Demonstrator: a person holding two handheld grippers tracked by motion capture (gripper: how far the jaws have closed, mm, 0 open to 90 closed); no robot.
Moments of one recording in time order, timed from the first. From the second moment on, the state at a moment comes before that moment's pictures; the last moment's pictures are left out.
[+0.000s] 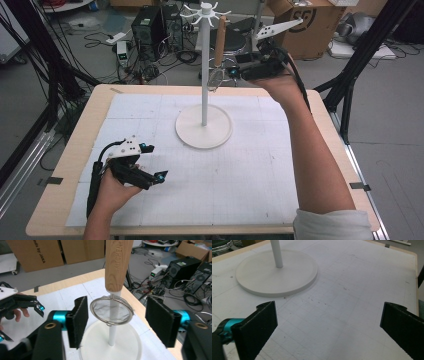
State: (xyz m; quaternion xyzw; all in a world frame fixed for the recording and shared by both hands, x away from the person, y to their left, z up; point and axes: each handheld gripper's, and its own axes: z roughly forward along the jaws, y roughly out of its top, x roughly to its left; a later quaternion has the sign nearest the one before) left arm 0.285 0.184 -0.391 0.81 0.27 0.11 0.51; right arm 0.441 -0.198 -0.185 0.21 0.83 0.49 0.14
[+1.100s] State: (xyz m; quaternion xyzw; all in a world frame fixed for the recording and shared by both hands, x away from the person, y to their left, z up) left arm 0.284 0.186 -0.391 0.81 0.27 0.11 0.51; right arm 0.390 -0.233 -0.240 0.18 0.81 0.55 0.11
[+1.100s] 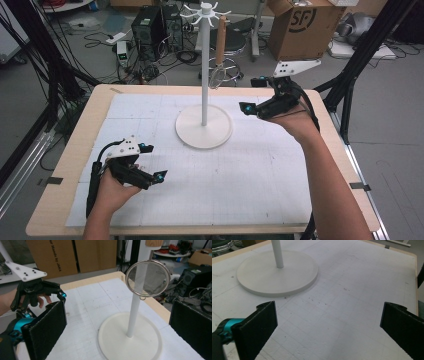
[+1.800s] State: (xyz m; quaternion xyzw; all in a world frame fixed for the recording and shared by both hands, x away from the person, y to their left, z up) left arm 0.284 0.187 -0.390 0.81 0.26 0.11 0.52; right arm 0.357 -0.269 -0.283 0.19 0.80 0.55 0.13
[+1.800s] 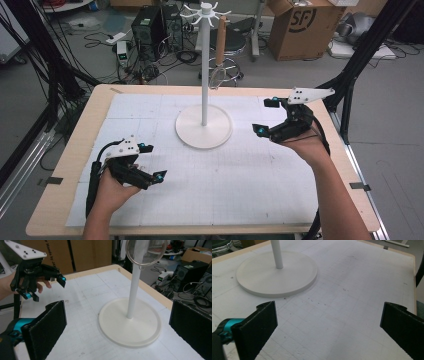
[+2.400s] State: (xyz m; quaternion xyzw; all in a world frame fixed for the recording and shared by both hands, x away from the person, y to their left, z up) left arm 0.285 0.189 -0.390 0.81 0.27 0.11 0.52; right arm 0.340 -0.287 -0.333 0.22 0.81 0.54 0.10
